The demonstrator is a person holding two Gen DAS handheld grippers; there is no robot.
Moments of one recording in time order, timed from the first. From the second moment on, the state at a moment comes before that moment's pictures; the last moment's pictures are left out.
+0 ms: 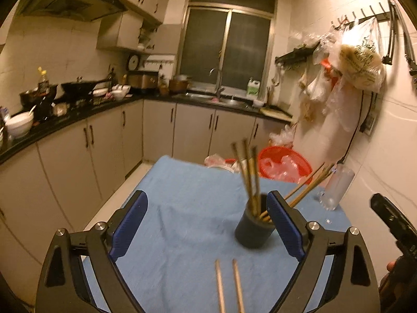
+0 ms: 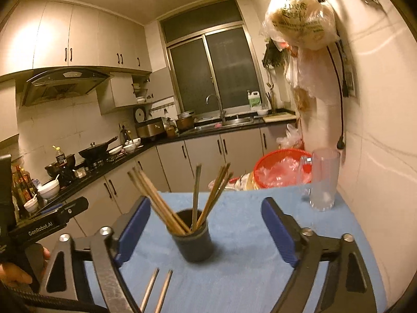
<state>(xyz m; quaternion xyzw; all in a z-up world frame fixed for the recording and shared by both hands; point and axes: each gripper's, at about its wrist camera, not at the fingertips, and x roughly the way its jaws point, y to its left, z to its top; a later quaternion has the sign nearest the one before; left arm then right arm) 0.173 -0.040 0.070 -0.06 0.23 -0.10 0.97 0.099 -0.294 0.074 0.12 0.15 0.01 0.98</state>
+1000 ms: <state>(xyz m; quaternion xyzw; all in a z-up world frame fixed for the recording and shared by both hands) 0.270 -0.074 -0.074 -0.03 0.53 -0.14 0.84 0.125 -0.284 -0.013 0.15 0.30 0.04 0.94</state>
